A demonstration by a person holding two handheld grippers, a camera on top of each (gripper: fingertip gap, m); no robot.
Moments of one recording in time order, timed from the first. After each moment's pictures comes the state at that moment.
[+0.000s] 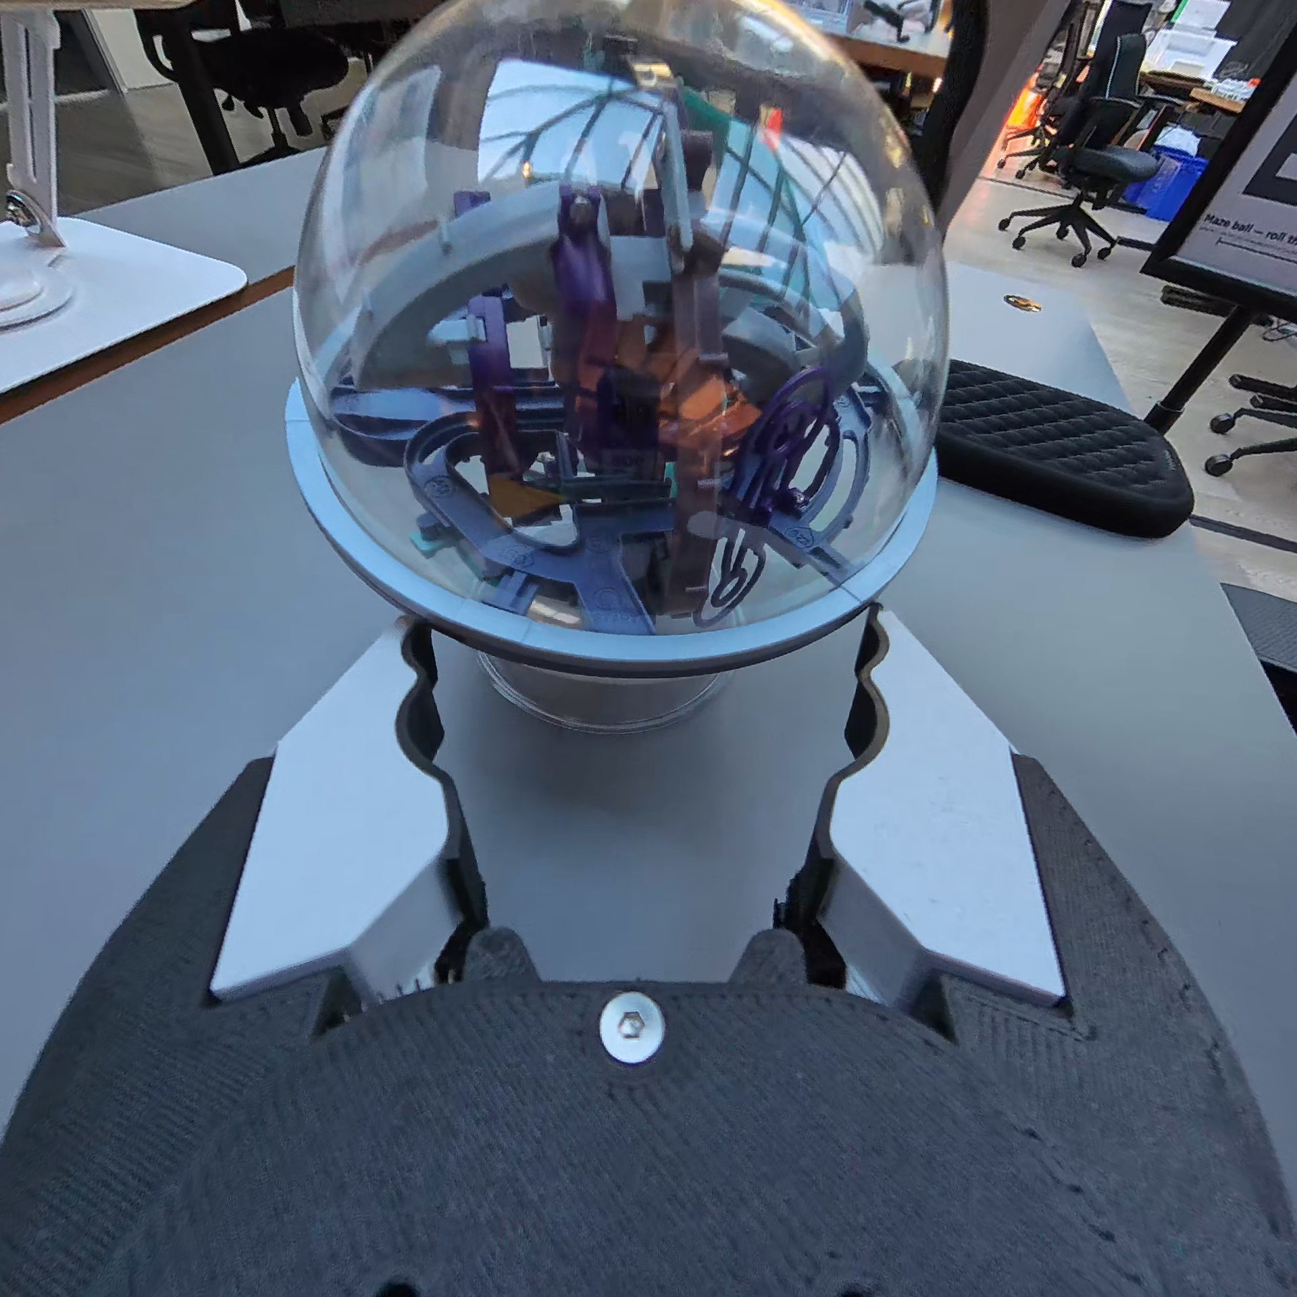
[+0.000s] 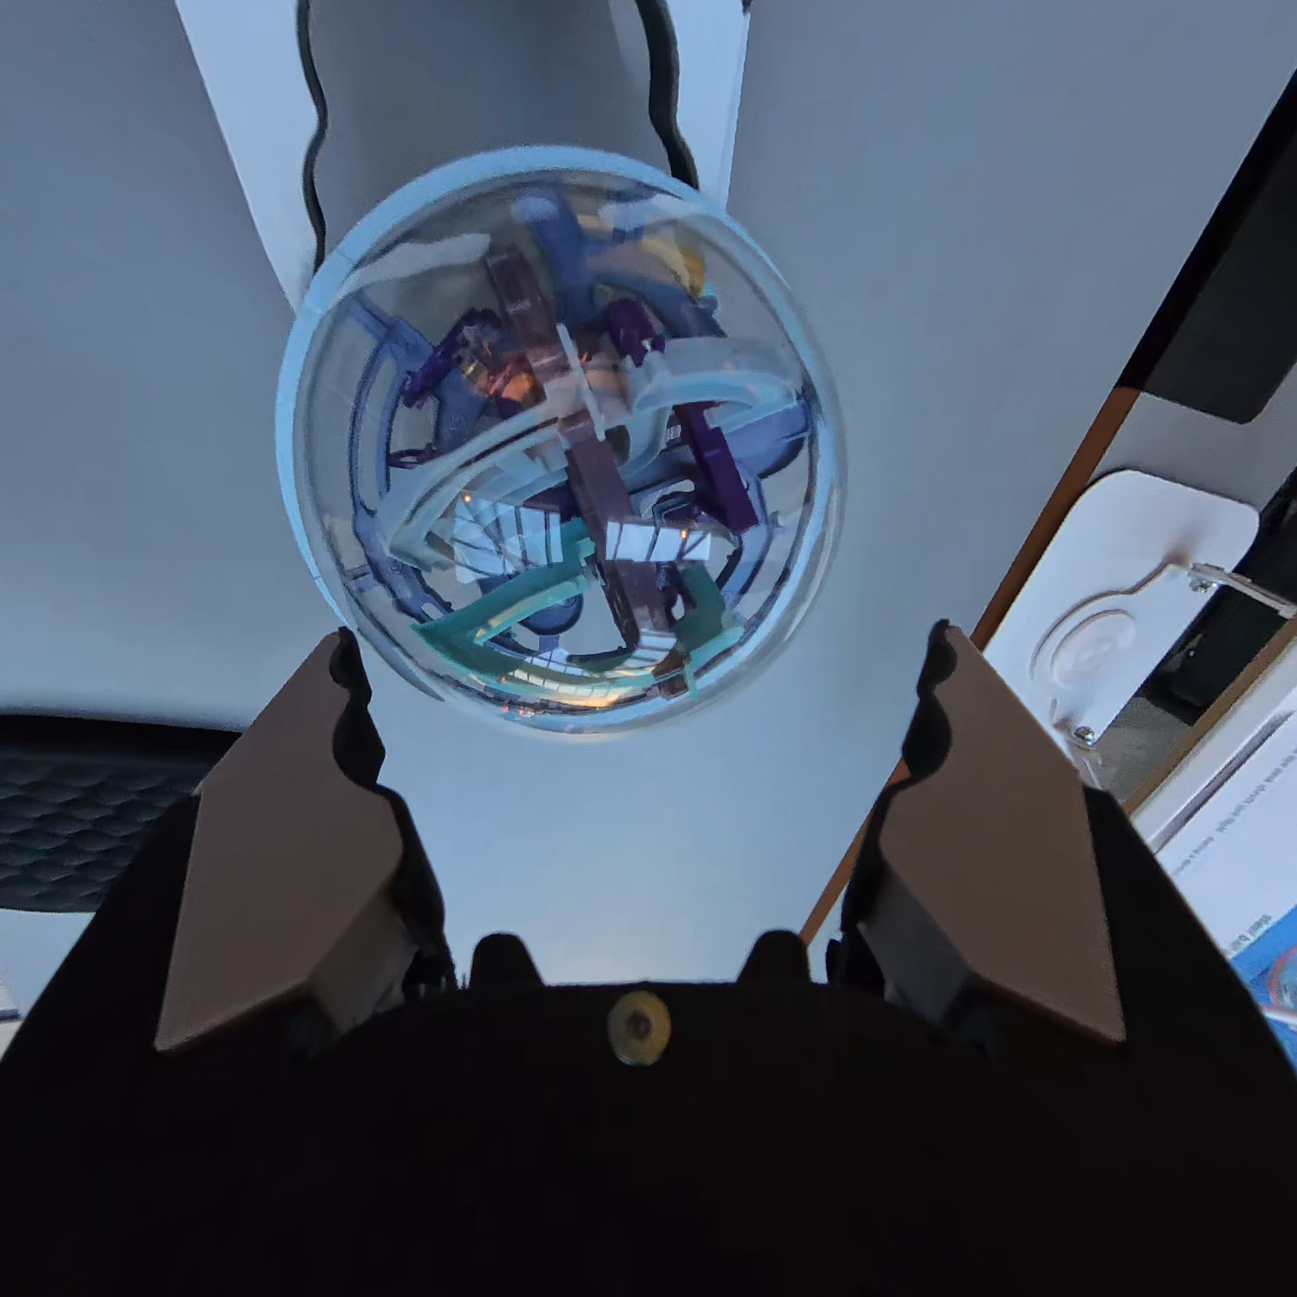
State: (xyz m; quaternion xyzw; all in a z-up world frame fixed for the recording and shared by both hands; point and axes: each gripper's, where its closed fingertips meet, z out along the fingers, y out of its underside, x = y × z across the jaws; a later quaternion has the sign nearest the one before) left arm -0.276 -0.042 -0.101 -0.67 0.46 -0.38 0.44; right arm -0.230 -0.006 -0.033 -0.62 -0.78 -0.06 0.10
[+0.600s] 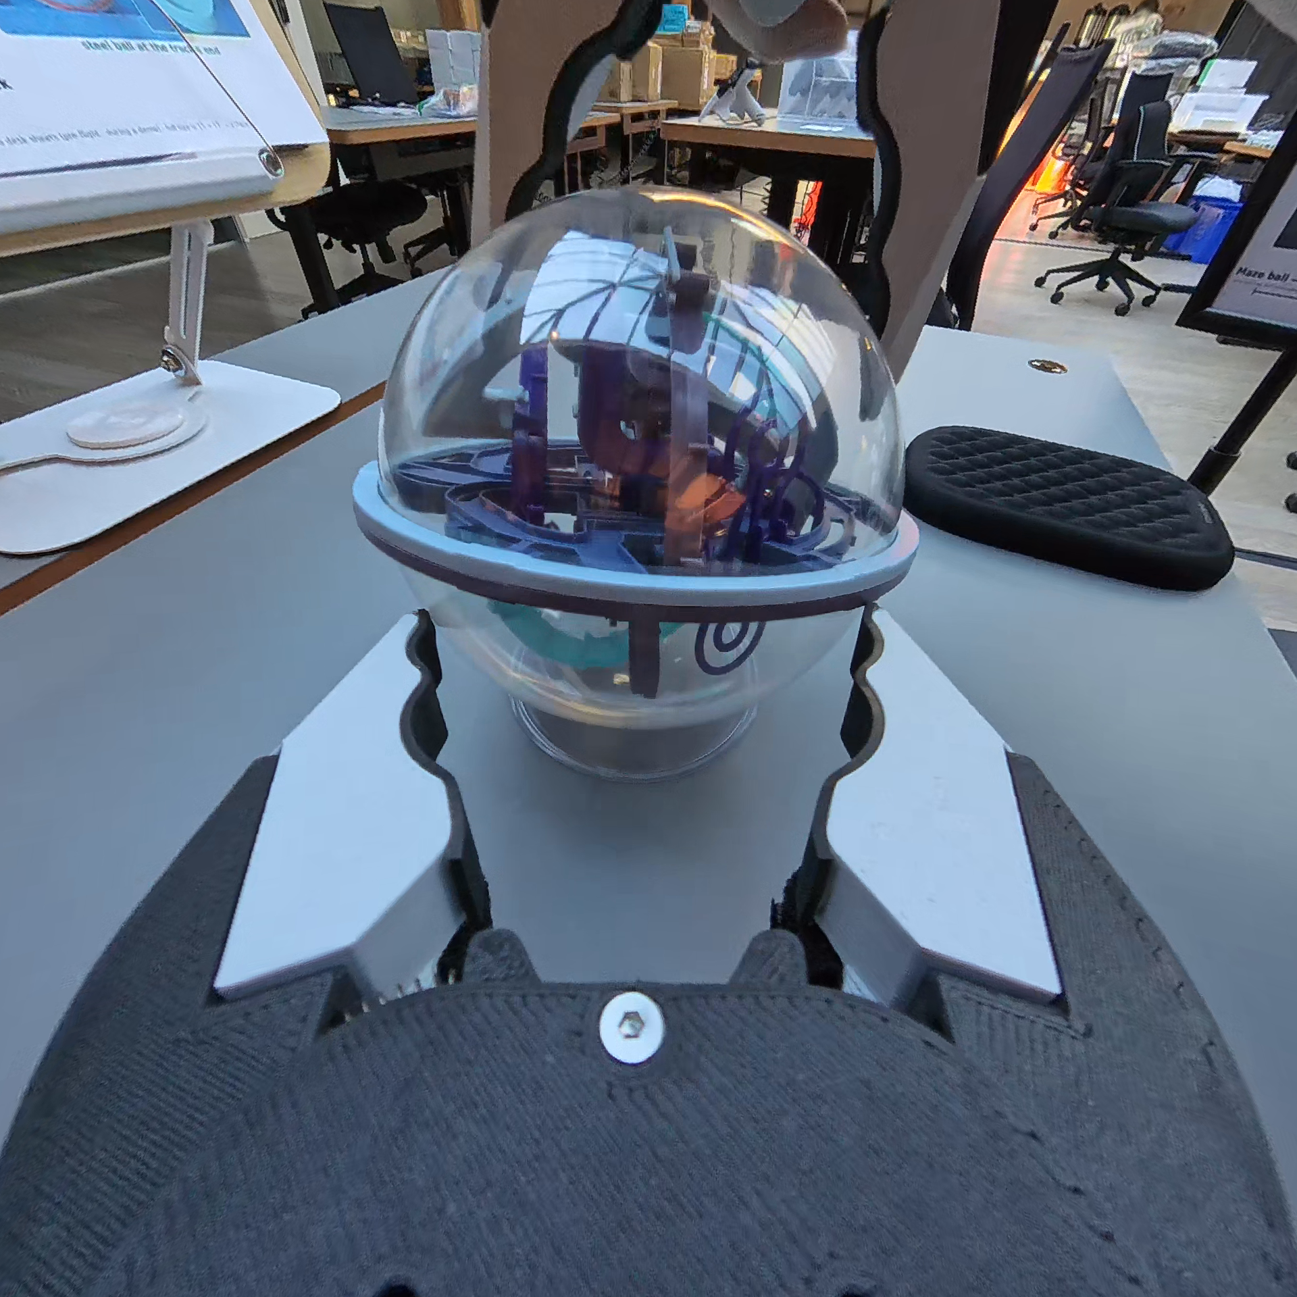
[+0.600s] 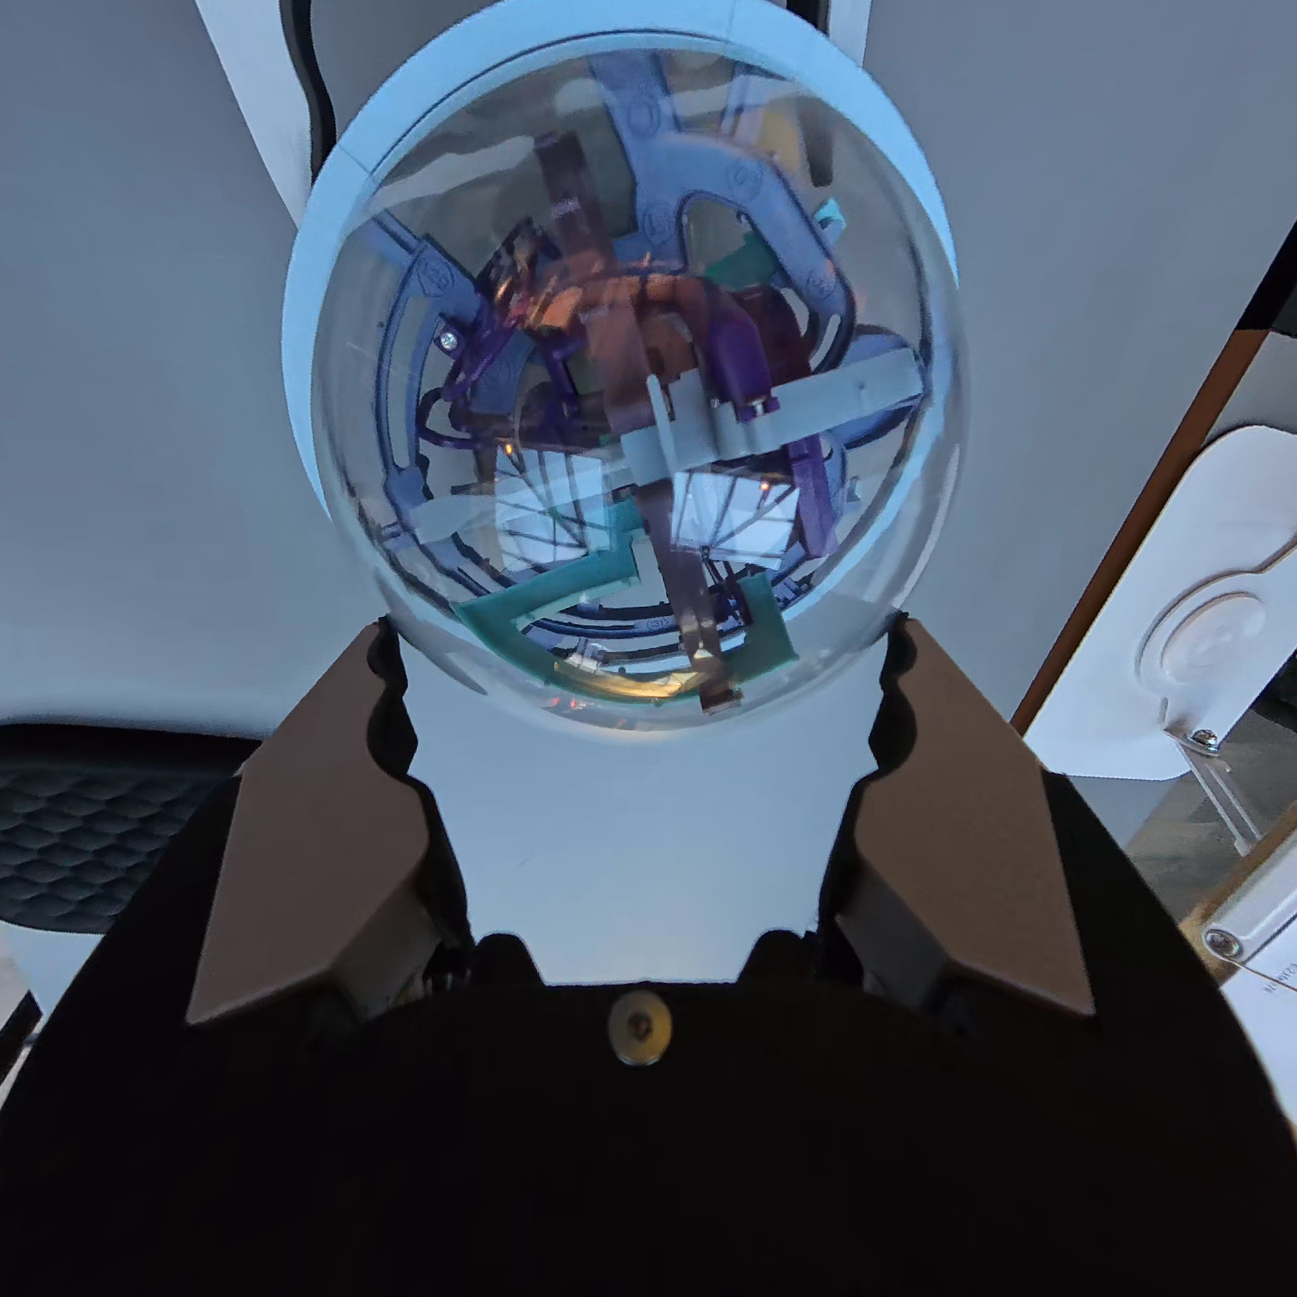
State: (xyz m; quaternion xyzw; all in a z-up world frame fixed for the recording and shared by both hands) left arm -0.277 -0.033 -0.072 -0.65 0.44 -0.37 0.50; right arm -0.208 -0.013 -0.055 -0.64 -0.76 -0.02 0.09
